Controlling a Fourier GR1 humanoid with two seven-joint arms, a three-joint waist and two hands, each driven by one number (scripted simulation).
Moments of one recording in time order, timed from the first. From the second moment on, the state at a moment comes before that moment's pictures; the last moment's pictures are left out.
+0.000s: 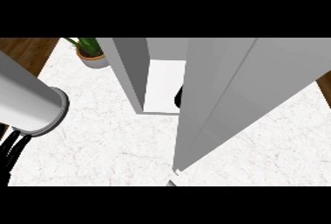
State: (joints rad) left arm 0.29 1.07 -0.47 -1.83 1.22 -0.01 -0.88; right arm -0.26 -0.06 0.83 -2.36 -0.02 -0.07 0.72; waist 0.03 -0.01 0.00
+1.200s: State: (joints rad) left arm 0.47 1.19 -0.22 -1.64 1.27 -0.34 -0.87; right arm -0.93 -0.01 0.60 -1.78 -0.15 -0.45 0.56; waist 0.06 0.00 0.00
